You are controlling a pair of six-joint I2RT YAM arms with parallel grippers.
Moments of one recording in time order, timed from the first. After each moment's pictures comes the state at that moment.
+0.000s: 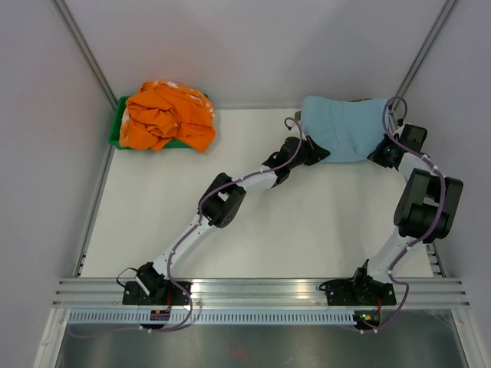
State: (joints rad) left arm -0.79 2.85 2.30 0.41 0.13 -0.97; right arm -0.36 1.84 1.19 -0.13 -0.32 0.24
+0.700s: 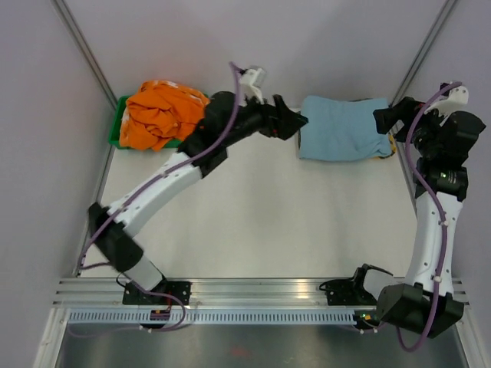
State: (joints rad) left arm -0.76 1.75 1.66 0.04 0.26 -0.50; right arm -0.36 1.15 1.26 -0.27 -0.47 0.28
